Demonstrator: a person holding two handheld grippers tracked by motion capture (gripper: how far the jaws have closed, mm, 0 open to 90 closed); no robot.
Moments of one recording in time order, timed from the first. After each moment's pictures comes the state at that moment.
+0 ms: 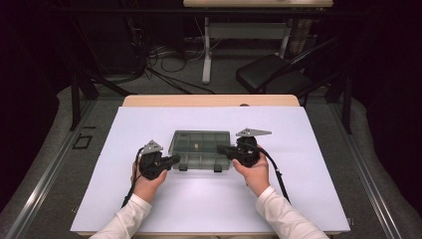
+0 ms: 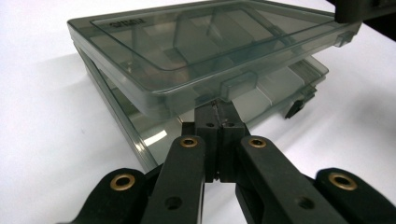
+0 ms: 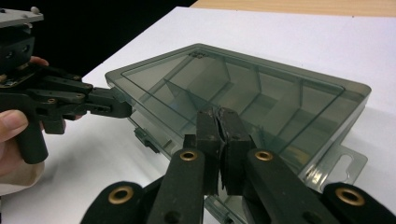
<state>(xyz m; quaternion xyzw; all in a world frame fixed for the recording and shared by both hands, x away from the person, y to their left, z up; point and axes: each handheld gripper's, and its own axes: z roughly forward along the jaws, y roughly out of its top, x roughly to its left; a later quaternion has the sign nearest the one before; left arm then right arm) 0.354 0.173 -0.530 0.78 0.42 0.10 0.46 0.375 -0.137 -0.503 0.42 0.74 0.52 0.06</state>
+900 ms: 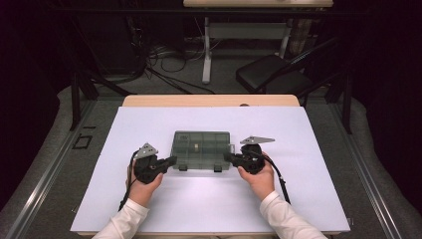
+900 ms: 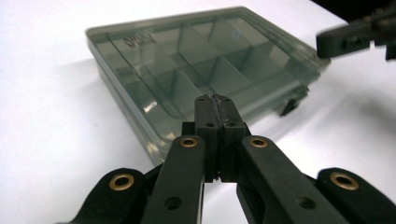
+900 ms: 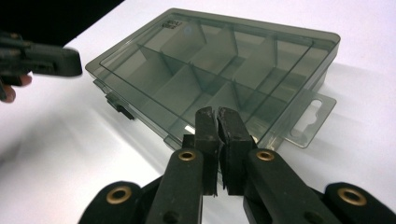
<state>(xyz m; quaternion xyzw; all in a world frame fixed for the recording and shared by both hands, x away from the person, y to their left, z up) 0.344 0.185 -0.523 0.77 0.42 0.11 0.47 0.366 -0.152 -0.525 0.44 0.75 0.48 0.07</state>
